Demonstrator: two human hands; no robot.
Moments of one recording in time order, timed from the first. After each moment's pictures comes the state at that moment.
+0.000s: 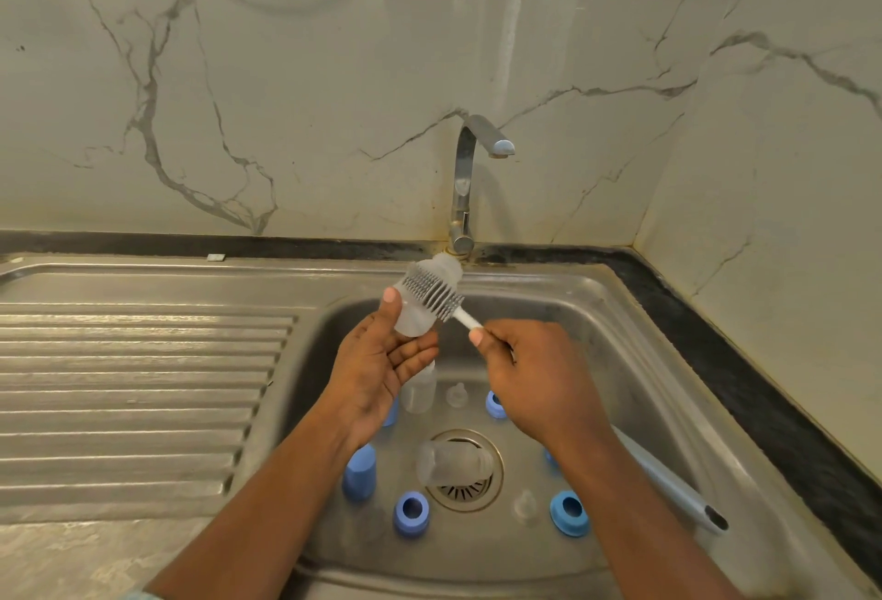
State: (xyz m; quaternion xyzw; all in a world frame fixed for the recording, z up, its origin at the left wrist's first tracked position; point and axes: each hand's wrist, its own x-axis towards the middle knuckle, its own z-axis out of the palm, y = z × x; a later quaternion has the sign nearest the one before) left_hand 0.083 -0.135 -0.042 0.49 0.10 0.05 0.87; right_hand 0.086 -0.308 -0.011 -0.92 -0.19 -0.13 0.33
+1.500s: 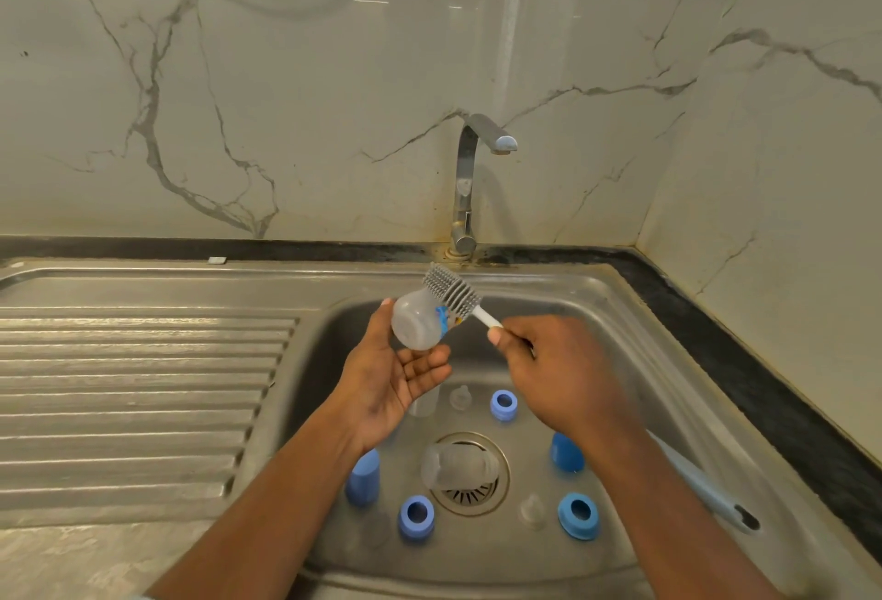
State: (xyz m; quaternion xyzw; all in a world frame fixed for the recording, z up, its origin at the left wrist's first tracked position) left_hand 0.080 -0.139 -0.039 0.46 0.15 -0.04 0.88; right_hand 0.093 -0.319 -0.008 -0.93 -0.19 -0.13 0.30
